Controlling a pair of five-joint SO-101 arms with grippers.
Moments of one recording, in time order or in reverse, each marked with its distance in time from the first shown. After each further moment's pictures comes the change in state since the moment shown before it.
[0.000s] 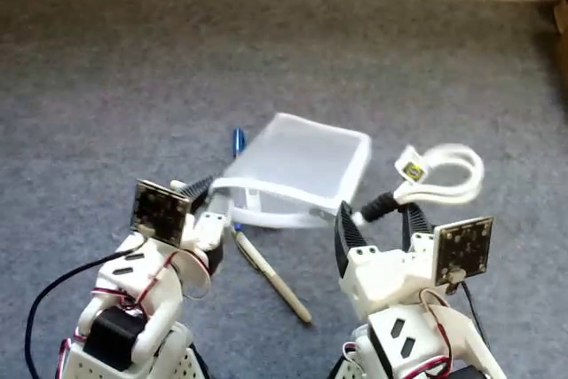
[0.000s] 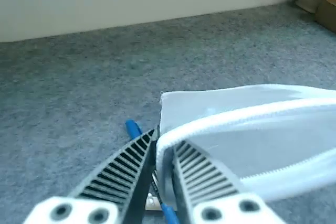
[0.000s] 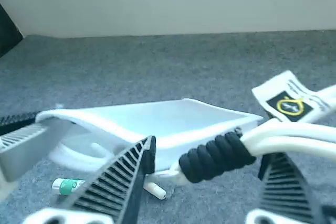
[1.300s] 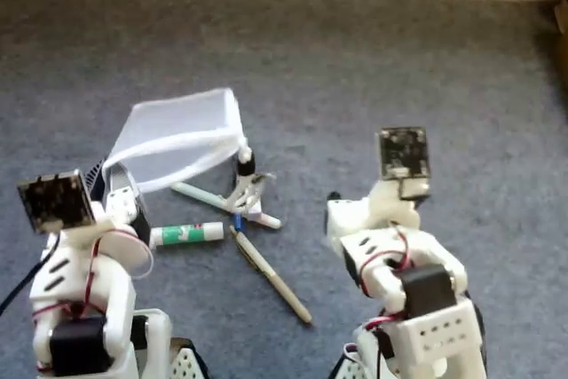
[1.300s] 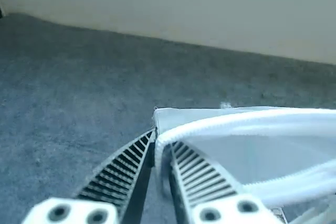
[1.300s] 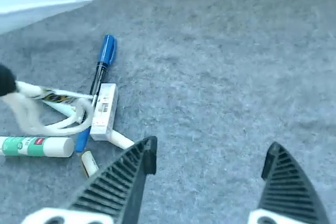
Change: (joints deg) left arm -30.7 8.8 -15.0 7.3 0.0; right arm 1.8 37.0 -0.3 -9.5 1.1
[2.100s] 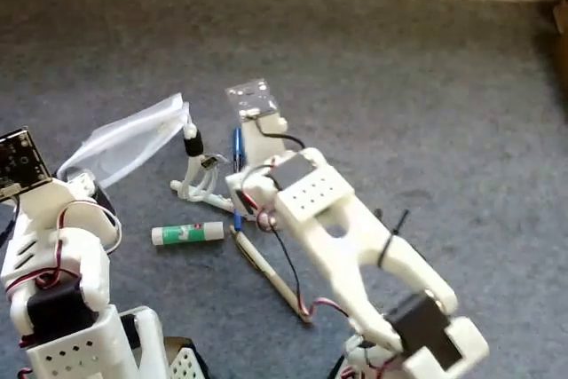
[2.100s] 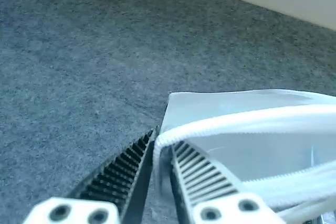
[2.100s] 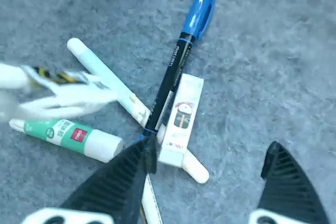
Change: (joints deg) left arm -15.4 16.4 -6.8 1.2 1.4; right arm -19.3 62.0 -31.3 -11.5 -1.1
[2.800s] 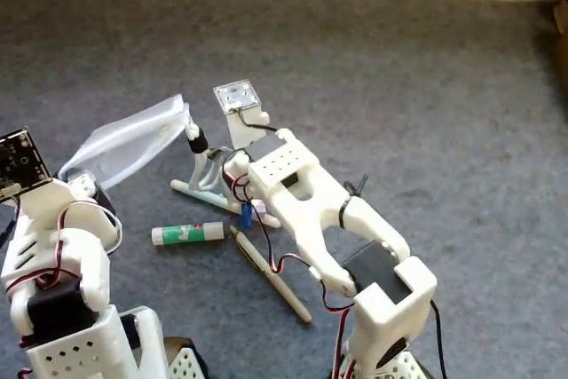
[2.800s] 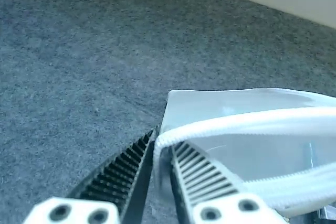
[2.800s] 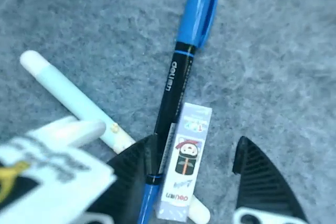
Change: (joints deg) left arm 0.0 0.0 -0.1 0.5 0.3; right arm 1.8 18.3 -11.8 0.1 0.0
